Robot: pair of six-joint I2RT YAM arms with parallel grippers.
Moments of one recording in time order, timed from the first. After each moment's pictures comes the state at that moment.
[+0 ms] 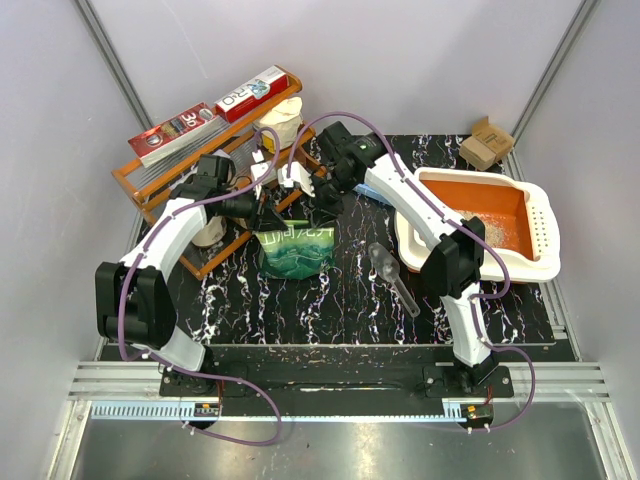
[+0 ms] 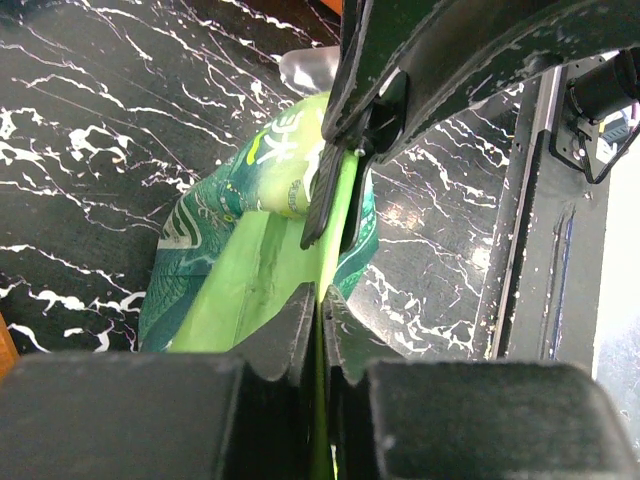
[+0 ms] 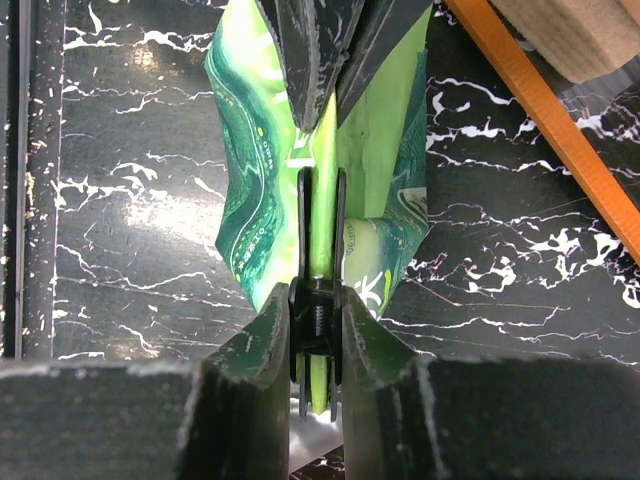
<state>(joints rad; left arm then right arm) -0.17 1.54 1.23 -0.64 1.04 0.47 0.67 2.16 2.27 -1.25 -0.62 -0.92</state>
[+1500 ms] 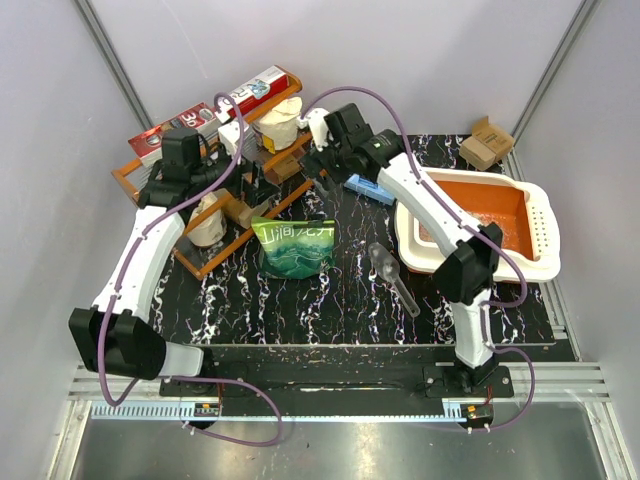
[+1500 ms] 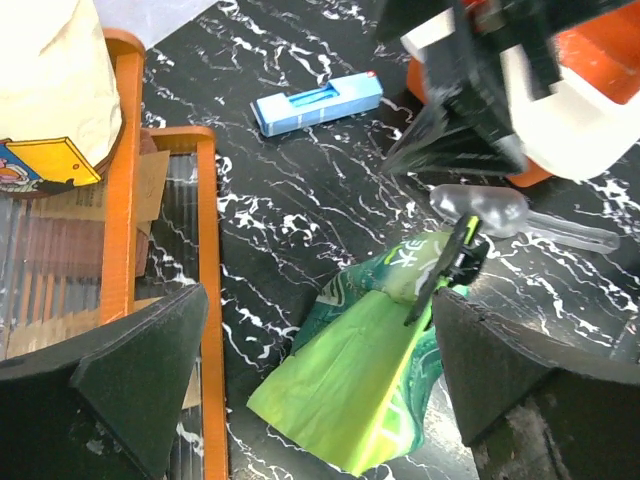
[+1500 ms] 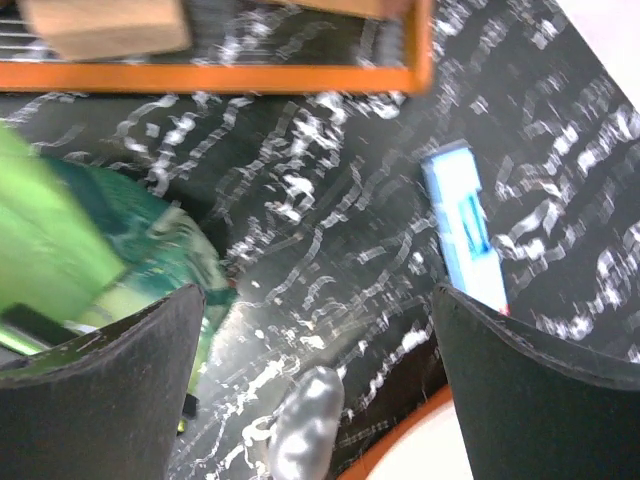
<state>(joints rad) -0.13 1.35 1.35 -0.45 0.76 0.21 0.66 2.09 2.27 -0.92 -0.05 -0.23</state>
